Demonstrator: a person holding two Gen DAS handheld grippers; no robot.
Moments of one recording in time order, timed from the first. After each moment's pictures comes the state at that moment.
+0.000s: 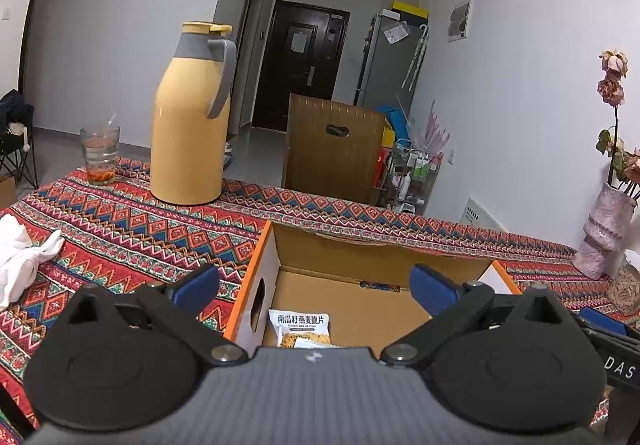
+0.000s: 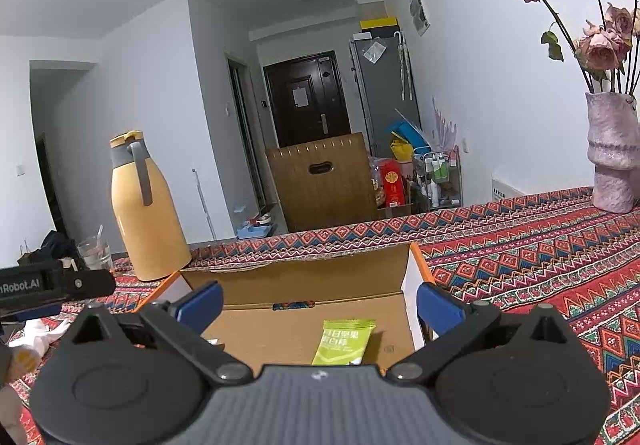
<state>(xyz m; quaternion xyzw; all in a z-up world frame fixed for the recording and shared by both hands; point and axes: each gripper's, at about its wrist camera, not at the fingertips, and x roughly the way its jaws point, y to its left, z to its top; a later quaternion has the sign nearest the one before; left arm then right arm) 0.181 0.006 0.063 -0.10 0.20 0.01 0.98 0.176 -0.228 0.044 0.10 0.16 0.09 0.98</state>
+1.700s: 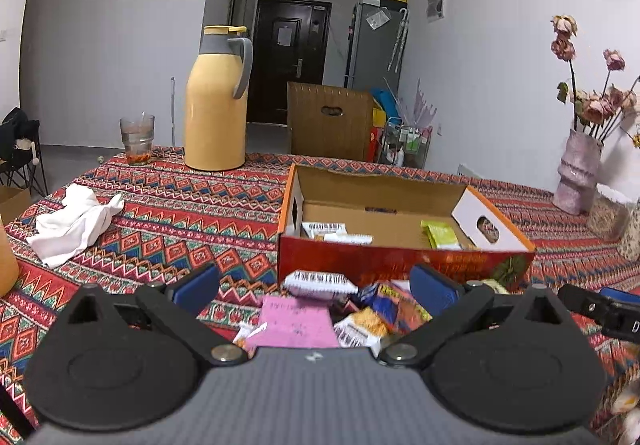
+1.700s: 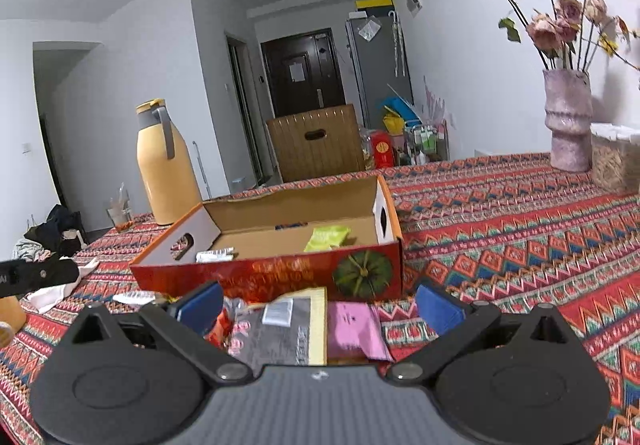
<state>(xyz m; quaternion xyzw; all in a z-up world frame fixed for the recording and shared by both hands) 0.030 0.022 0.040 -0.05 0.21 0.00 0.98 0.030 -0.252 0.024 0.09 0.21 0.08 0.97</state>
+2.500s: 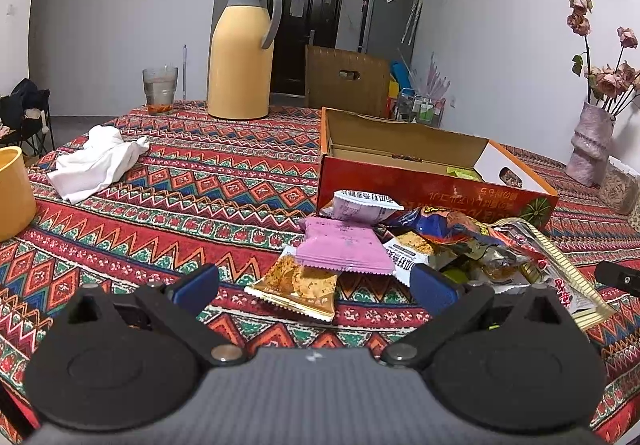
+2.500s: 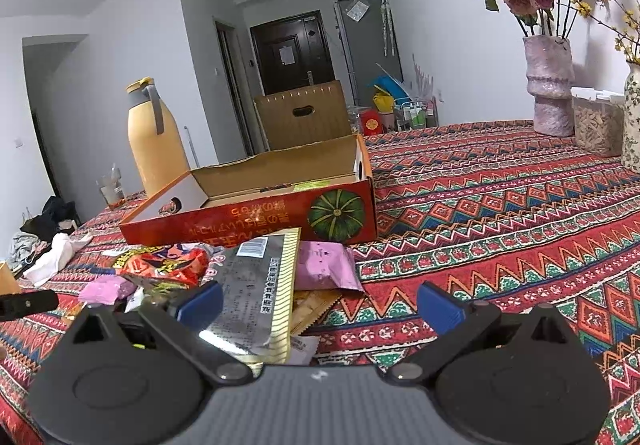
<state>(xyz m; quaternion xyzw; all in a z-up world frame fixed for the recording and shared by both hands) 0.008 0.051 -0.005 -0.06 0.26 0.01 0.96 0.006 -0.267 -0.008 0.10 0.24 0.07 0.96</state>
